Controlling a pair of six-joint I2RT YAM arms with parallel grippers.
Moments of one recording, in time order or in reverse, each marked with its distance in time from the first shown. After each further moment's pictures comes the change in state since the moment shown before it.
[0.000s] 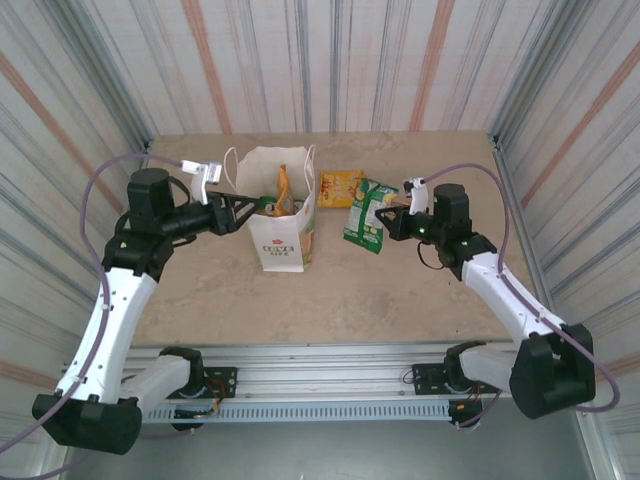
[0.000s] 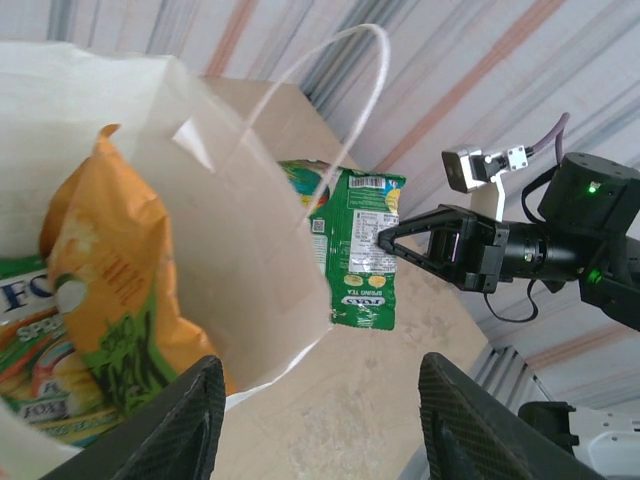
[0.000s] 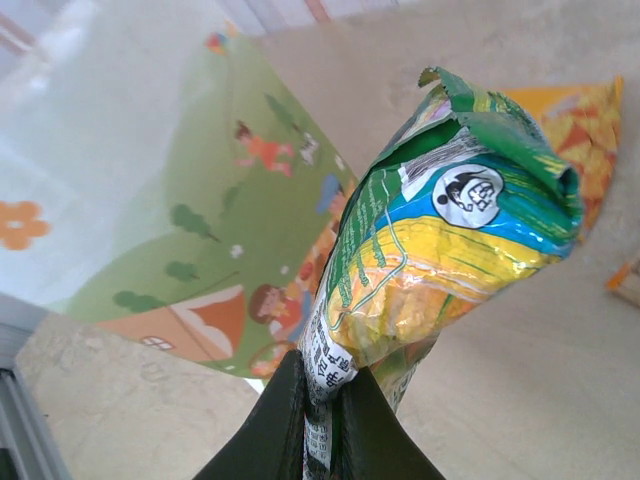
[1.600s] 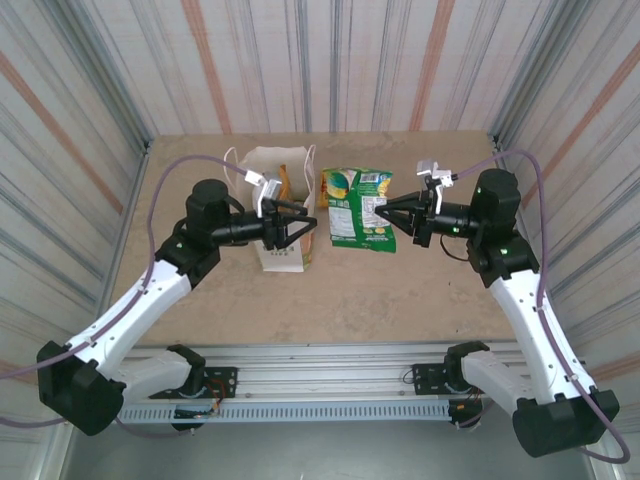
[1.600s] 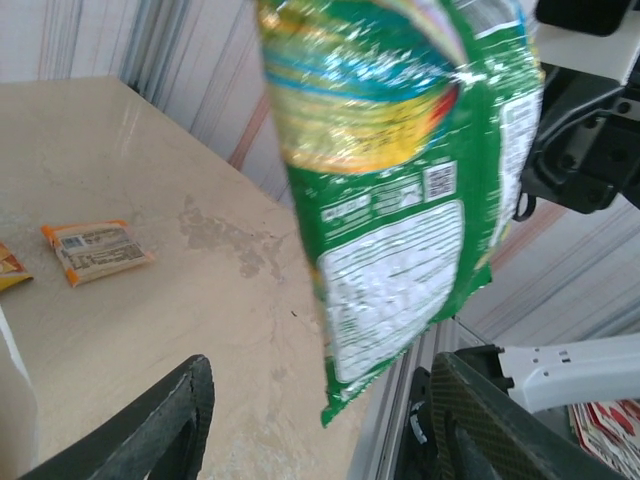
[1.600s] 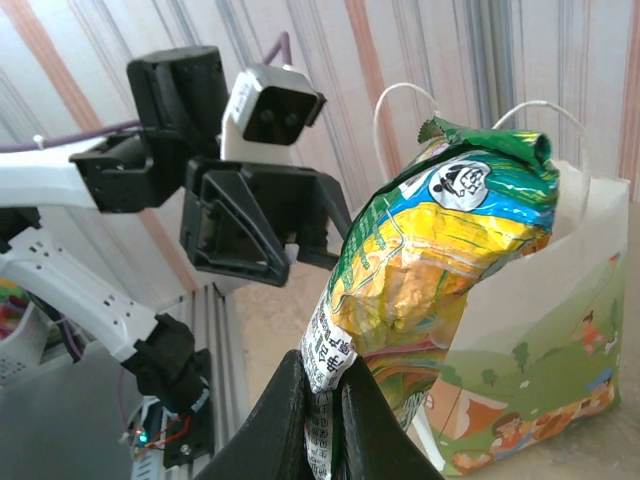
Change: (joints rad) left arm -0.353 0.107 -0.171 0.492 -0.034 -0.082; right arm -0.066 -0.182 0.233 -0.100 -0.574 -0.150
